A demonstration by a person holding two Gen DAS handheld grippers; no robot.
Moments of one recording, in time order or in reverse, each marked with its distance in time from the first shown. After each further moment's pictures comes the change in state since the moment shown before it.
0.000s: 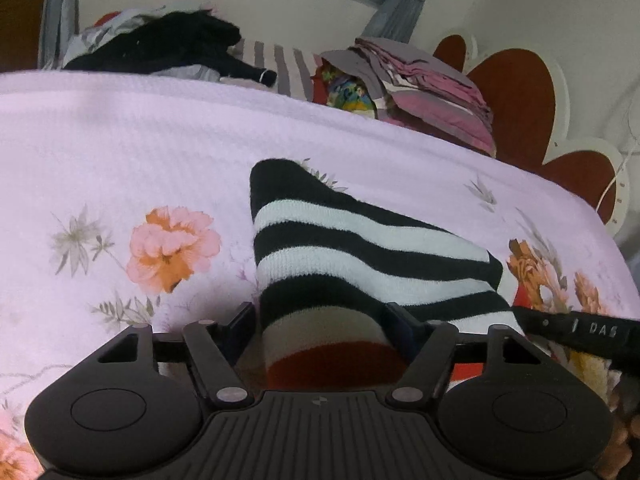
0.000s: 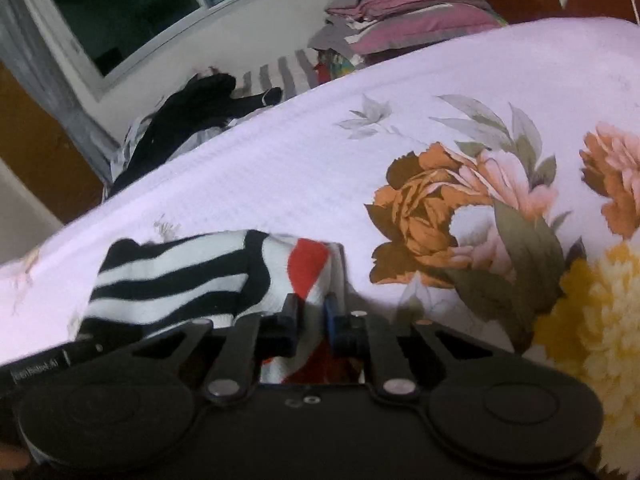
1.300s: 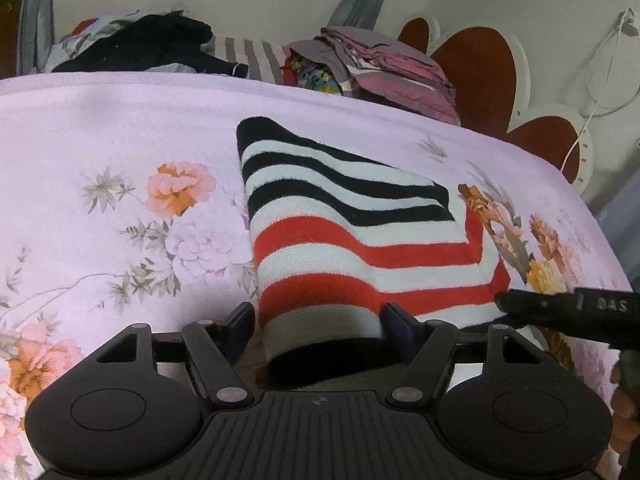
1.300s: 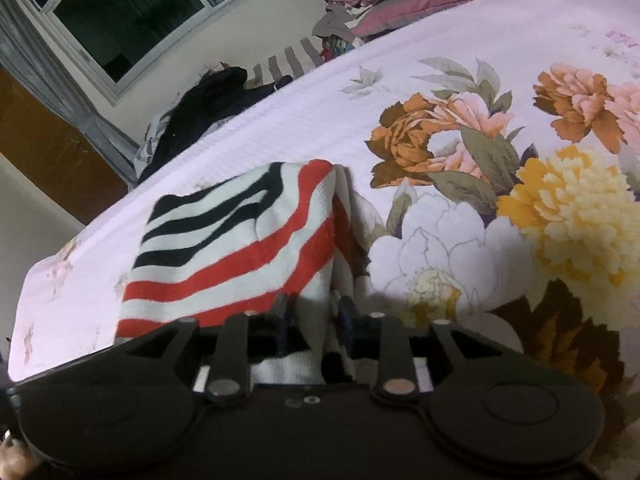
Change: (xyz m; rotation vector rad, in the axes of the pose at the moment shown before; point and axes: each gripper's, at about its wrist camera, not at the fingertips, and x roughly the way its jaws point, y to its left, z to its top) left arm -0.064 -0.001 -0.046 0.064 0.031 -0.056; right arm -0.066 -0.008 -0.052 0.085 0.042 0.095
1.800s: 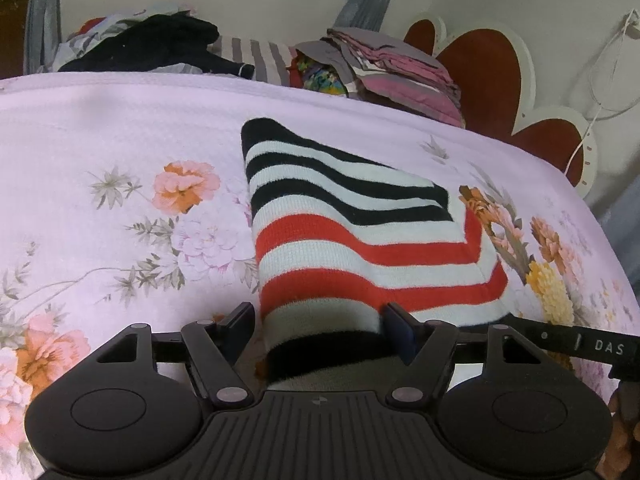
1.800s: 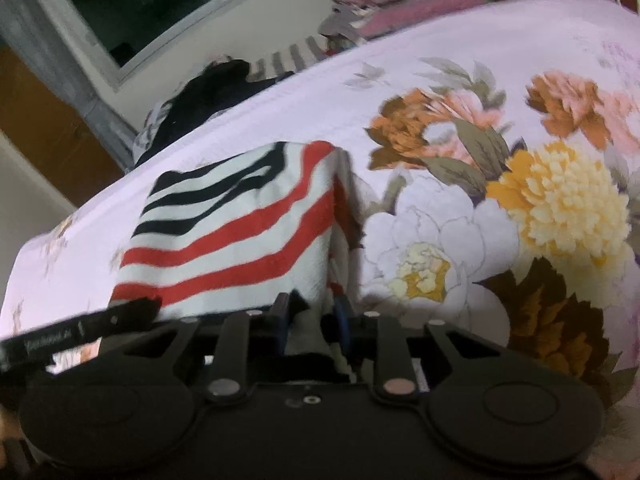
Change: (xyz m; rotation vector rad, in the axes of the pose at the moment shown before) left arm -0.010 -0.004 -0.003 -0.015 -0.003 0.016; right arm -0.010 0.010 -0.020 -0.082 -0.015 -0.042
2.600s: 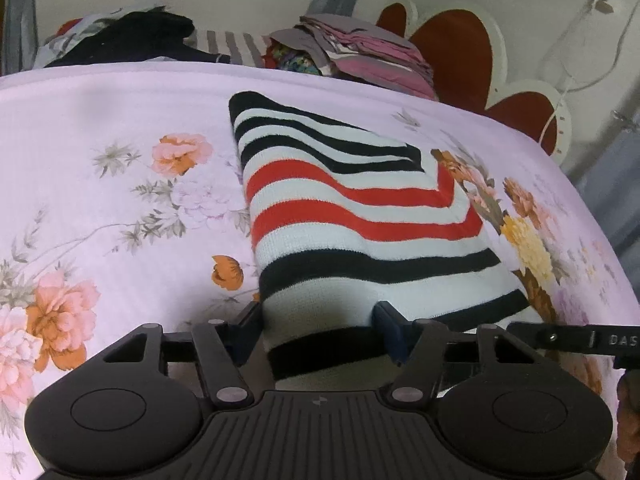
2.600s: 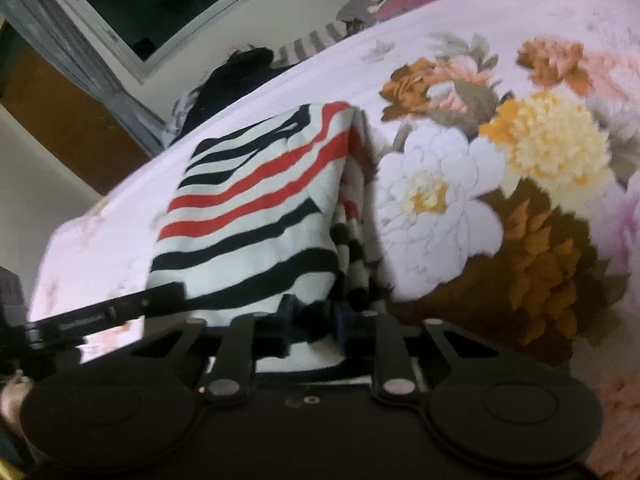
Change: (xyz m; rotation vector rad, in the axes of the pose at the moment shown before) left arm -0.024 0.006 -0.032 0.072 0.039 -0.057; right arm -0.031 -0.018 -0.044 0.087 0.082 0.102
